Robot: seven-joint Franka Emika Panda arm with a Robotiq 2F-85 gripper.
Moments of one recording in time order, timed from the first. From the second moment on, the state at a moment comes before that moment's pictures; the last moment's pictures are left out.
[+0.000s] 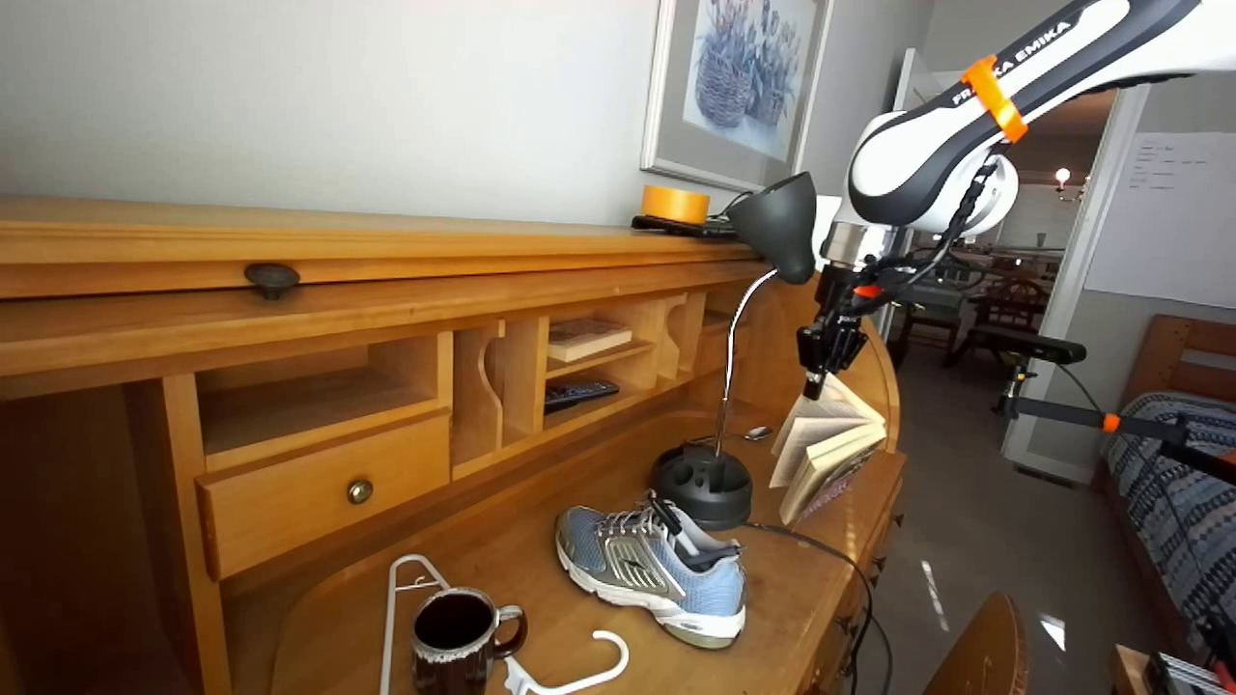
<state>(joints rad) -0.25 -0.03 -0.20 -2.28 0.10 2.32 -0.16</state>
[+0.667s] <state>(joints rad) -0.12 -0.09 -0.10 -2.28 0.10 2.36 -0.14</state>
